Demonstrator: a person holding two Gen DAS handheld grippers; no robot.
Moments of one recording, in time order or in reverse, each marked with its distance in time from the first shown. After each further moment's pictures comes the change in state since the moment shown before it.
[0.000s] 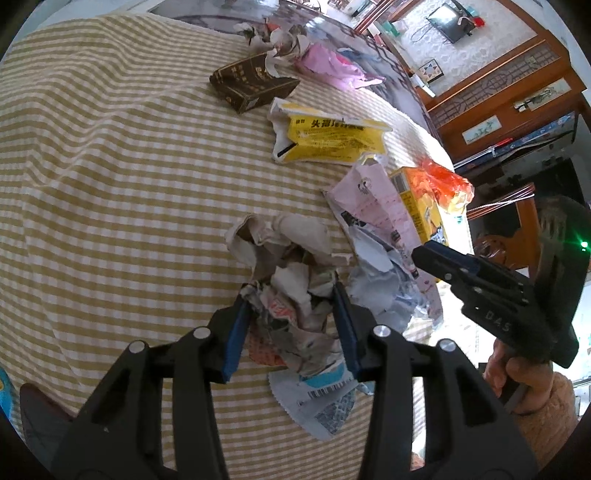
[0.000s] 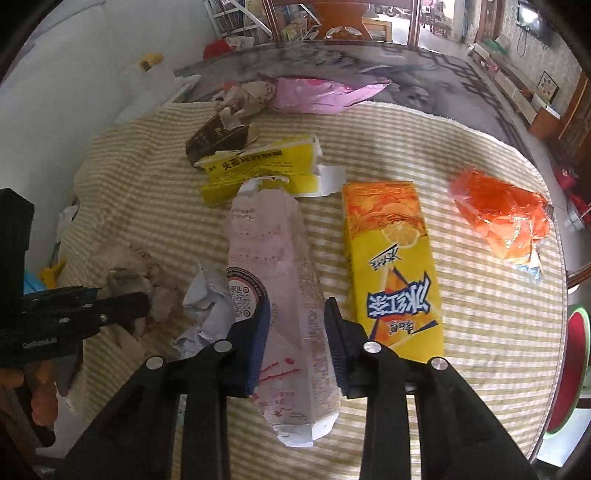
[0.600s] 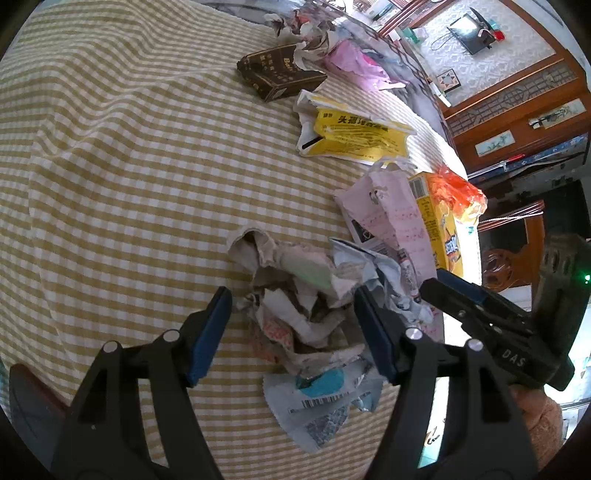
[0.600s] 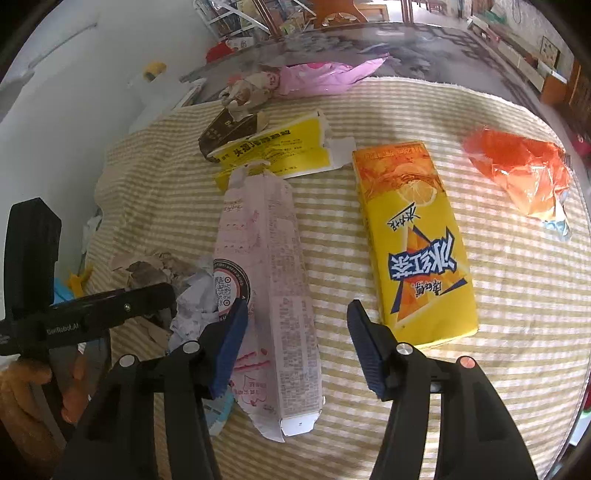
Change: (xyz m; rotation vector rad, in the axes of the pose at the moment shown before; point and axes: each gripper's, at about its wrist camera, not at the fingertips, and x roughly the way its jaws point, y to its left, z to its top) left arm 0.003 0.007 -0.007 -0.081 0.003 0.020; right arm 0.003 -0.008 -0.015 0.084 0.027 0.124
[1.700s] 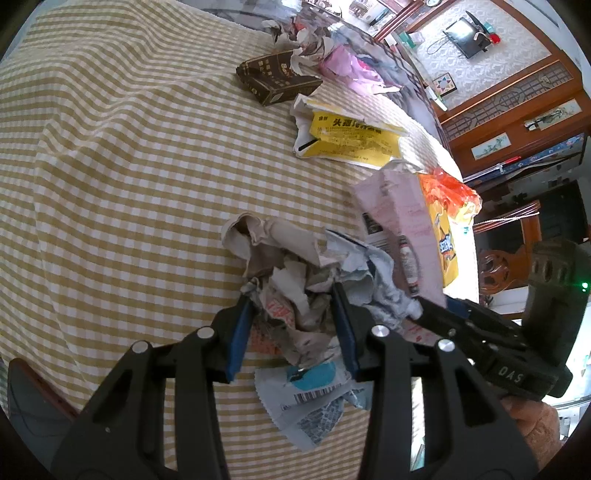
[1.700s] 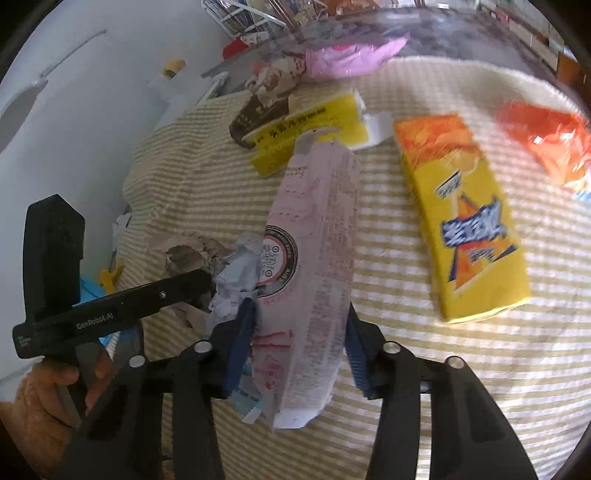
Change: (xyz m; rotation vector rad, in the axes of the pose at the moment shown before) left arm -0.008 -0.003 -0.007 0.003 -0.030 -0.011; right arm -0.006 0.009 -0.013 0.037 -0.004 0.112
